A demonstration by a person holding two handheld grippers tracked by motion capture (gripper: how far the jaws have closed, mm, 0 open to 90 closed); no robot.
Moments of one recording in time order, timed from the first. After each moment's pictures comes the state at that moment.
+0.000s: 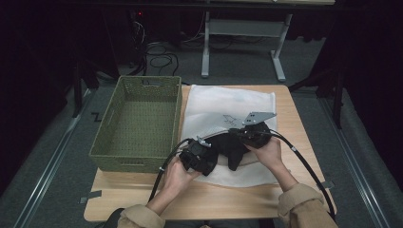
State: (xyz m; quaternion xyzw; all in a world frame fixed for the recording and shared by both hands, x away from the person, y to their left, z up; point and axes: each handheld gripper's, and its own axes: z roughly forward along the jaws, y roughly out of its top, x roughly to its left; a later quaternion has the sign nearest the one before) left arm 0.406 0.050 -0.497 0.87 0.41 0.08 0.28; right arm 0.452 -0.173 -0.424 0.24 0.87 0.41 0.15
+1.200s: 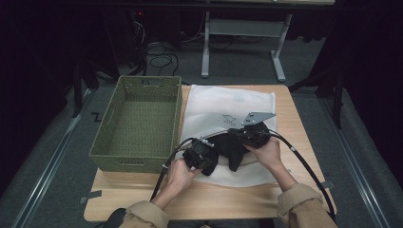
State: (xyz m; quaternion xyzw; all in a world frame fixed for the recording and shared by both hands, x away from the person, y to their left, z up) left arm 0.417 0.043 -0.503 0.87 0.38 0.03 0.31; right arm 0.452 -0.171 -0.427 0.24 0.87 0.41 0.15
